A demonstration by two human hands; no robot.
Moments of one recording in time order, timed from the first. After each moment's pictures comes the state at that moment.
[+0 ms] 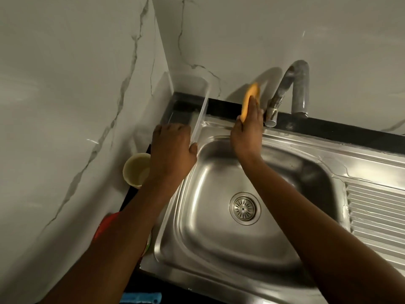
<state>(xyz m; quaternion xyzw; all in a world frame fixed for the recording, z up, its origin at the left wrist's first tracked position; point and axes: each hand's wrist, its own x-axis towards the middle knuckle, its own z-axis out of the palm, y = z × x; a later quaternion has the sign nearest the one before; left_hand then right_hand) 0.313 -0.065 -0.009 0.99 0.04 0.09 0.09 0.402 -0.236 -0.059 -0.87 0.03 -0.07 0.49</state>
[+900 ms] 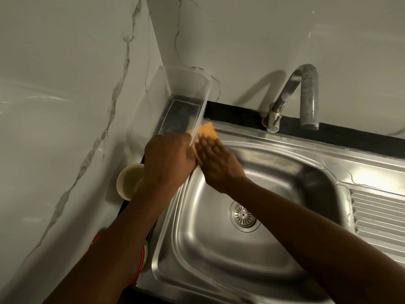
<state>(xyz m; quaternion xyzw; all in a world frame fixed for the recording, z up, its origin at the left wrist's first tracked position) 0.322 -0.061 0.000 0.99 0.01 0.11 0.09 0.379 -0.216 -0.131 -0.92 -0.38 0.00 -0.01</state>
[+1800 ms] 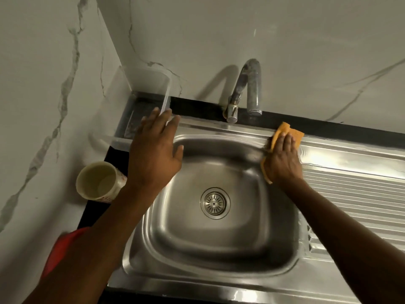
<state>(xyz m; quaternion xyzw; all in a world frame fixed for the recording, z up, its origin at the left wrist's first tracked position) 0.317 -0.094 -0.016 0.97 -0.08 0.16 0.18 0.366 -0.453 -0.106 -0.99 0.07 0.11 0.04</state>
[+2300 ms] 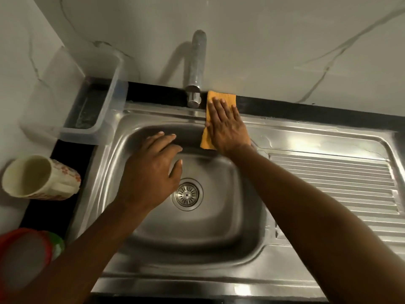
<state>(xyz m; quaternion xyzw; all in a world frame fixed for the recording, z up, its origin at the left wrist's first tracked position) 0.277 -0.187 -0.048 0.96 -0.15 0.12 0.19 0.415 -0.423 -0.119 -0.99 -0.14 0.02 -0.01</state>
